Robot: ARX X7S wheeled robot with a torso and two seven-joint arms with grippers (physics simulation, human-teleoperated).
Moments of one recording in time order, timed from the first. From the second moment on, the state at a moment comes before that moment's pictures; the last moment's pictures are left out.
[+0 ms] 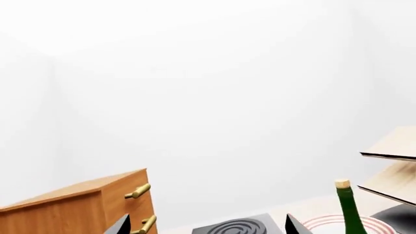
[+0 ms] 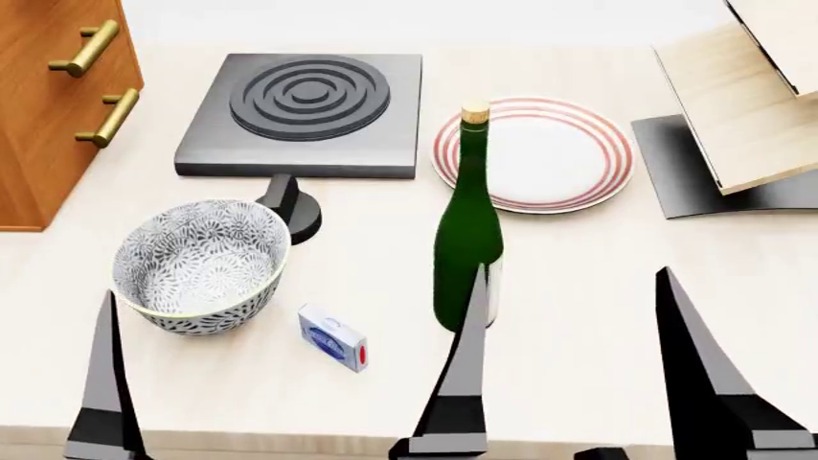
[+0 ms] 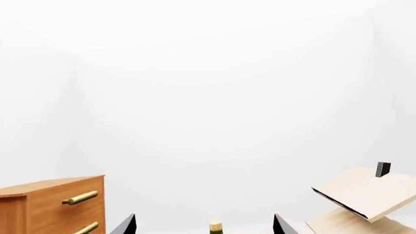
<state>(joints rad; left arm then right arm) -0.05 -0.15 0.26 1.03 0.21 -0.65 -0.10 0.10 0.32 -0.16 -1.02 0.42 0.50 0.45</state>
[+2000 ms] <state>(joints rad) -0.04 -0.01 0.21 1.05 0.32 -0.64 0.07 0.13 0.47 -0.24 -1.00 0.50 0.44 0.62</state>
